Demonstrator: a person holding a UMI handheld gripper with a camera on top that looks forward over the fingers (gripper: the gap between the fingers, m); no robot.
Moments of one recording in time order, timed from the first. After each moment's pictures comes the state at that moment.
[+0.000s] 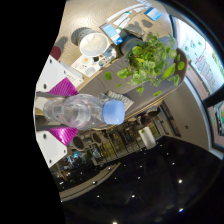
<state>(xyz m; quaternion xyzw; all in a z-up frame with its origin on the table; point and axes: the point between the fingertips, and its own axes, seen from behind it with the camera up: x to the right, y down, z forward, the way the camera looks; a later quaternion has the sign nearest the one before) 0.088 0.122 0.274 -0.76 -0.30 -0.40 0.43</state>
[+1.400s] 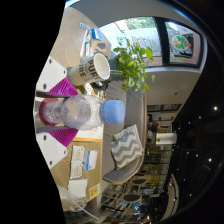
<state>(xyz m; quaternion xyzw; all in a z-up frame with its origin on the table) 0.101 0.077 0.081 -0.85 -0.07 0.07 0.51</state>
